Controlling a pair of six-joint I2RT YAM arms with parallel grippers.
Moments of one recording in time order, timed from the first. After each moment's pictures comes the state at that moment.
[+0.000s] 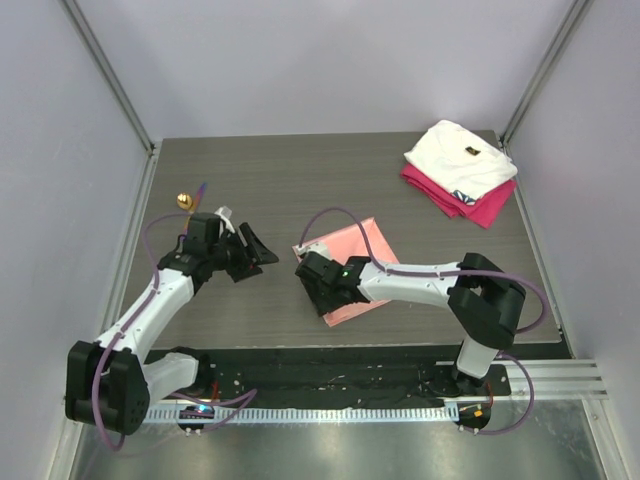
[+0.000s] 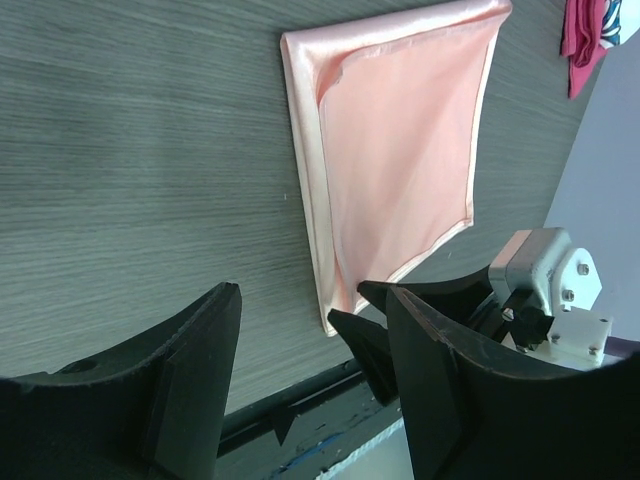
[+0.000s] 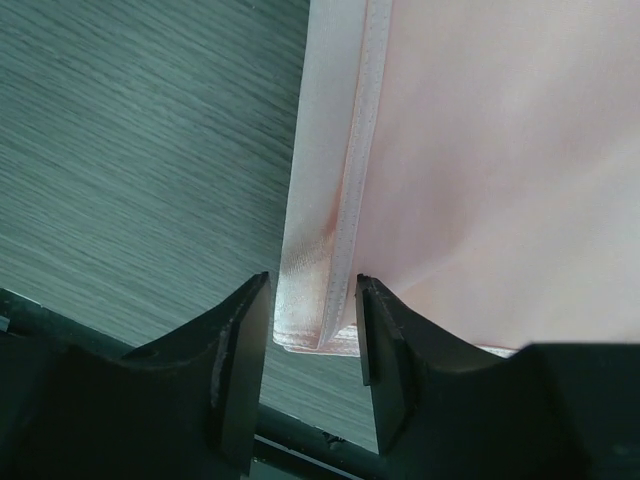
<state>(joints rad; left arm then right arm) -0.23 1.11 0.70 -0.39 0.39 -0.78 1.07 1.72 1.10 -0.51 0.21 0.53</state>
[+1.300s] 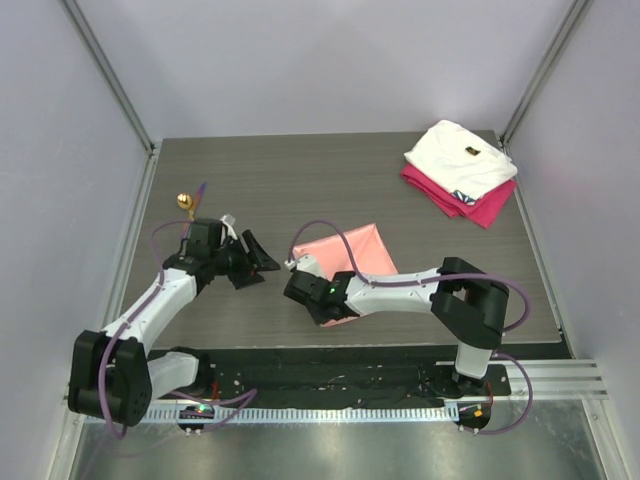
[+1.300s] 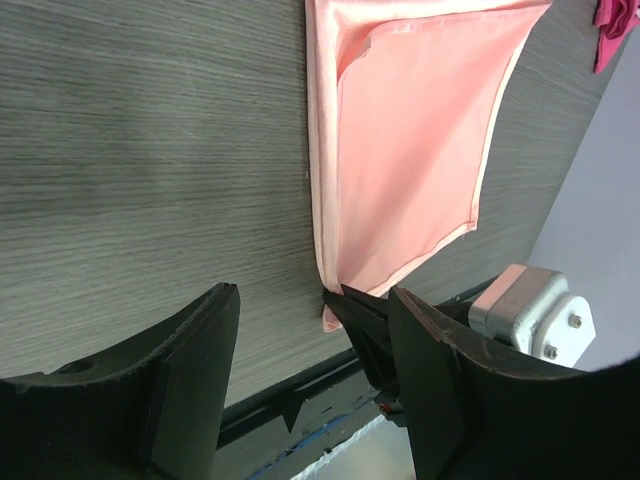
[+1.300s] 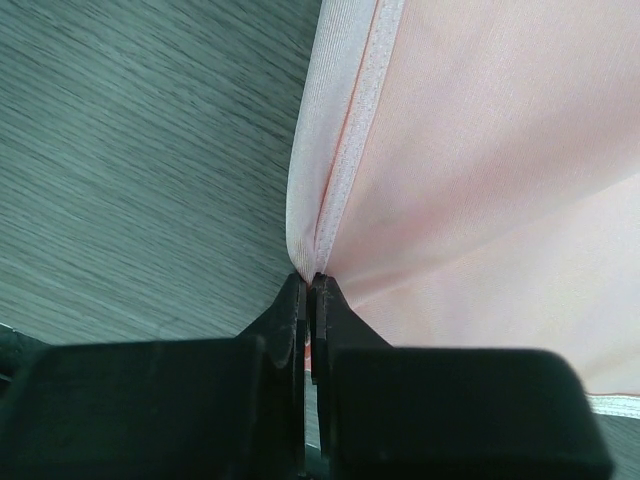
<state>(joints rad) -0.21 1.14 0.64 -0.36 0.44 -0.78 1.18 1.79 1.10 -0.47 0.33 0.55</state>
